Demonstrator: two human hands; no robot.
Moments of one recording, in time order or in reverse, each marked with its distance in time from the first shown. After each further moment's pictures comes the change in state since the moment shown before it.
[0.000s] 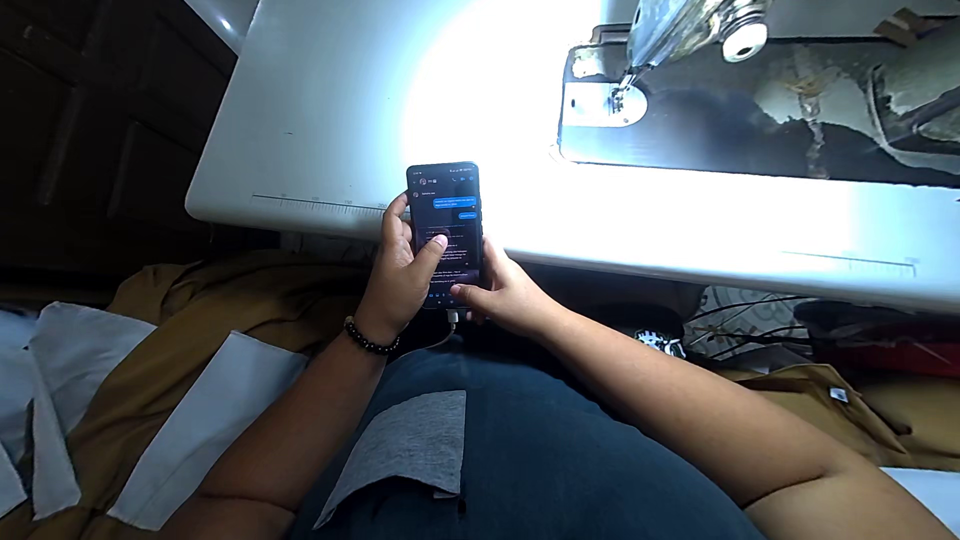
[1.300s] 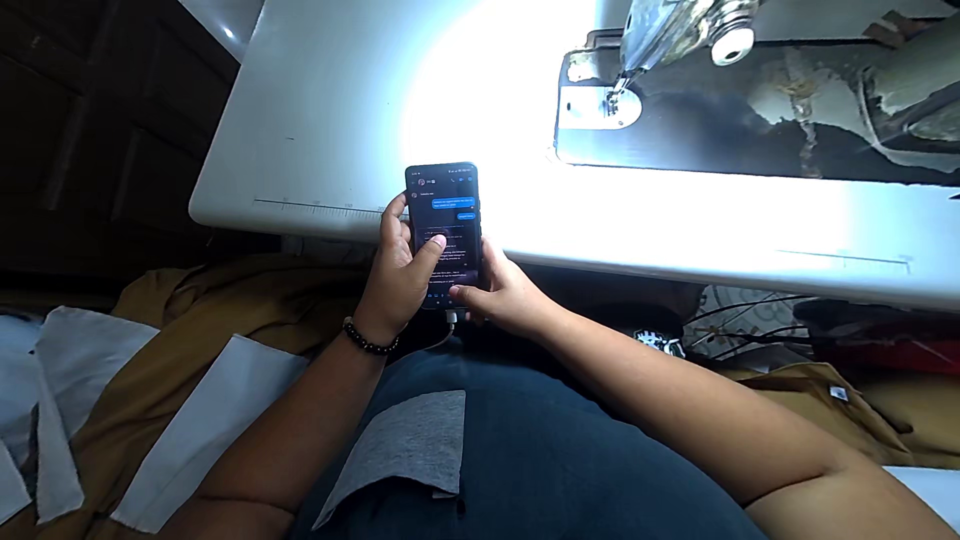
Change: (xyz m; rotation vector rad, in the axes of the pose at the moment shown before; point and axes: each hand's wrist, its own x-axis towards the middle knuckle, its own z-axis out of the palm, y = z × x) left_hand 0.000 0.003 0.000 0.009 -0.001 0.014; right_hand -0.002 -0.004 0.000 -0.006 0.004 0.003
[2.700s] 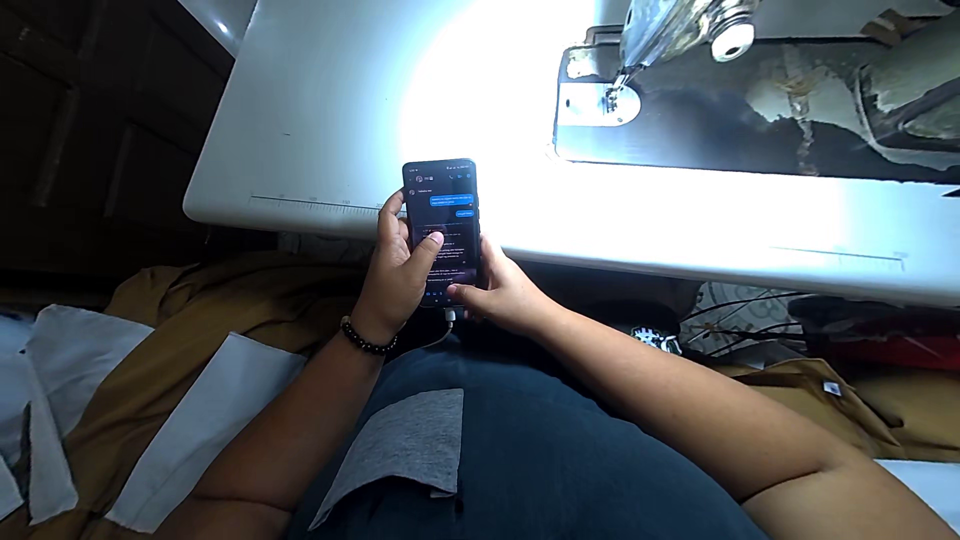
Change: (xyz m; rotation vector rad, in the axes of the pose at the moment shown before) left_hand -0.002 0.000 -0.001 -0.003 -0.003 0.003; right_hand 0.000 0.002 0.002 0.011 0.008 -0.018
